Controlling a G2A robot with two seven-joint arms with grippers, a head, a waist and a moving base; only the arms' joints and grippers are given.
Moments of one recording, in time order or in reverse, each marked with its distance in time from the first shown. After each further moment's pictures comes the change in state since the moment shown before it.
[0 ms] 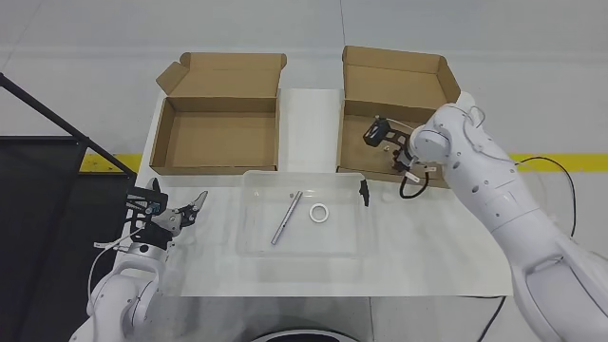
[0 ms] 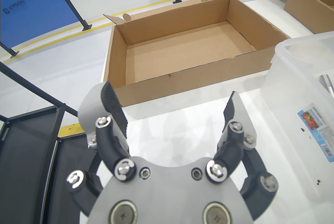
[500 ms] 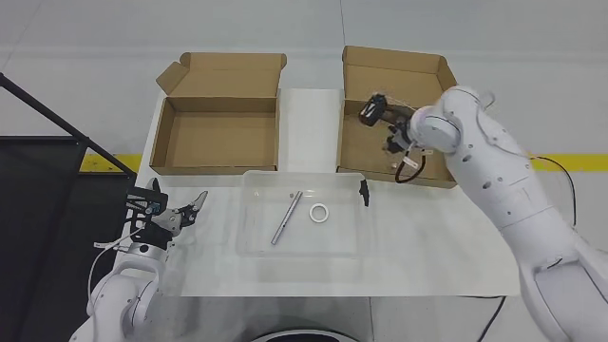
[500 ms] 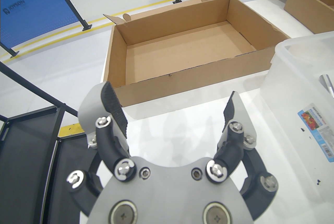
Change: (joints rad) left arm 0.000 0.000 0.000 0.000 0.000 0.000 0.000; right arm -0.003 0.039 0.110 -0.215 -0.023 0.032 -0.009
